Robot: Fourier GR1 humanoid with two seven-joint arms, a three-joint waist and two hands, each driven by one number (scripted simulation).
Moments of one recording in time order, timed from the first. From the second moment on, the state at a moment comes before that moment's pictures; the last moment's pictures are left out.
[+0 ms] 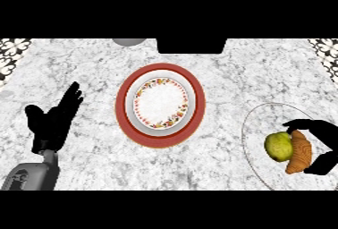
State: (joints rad) left arm -0.15 0.27 0.00 -1.43 0.10 0.07 0.17; right arm -0.25 -0.64 0.08 -0.91 0.70 0.29 -0.44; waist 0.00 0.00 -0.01
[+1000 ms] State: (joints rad) left arm -0.19 0.24 -0.01 -1.40 0.08 0.03 0.17; right arm -0.32 -0.13 0.55 -1.34 0.95 0.22 -0.27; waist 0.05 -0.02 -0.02
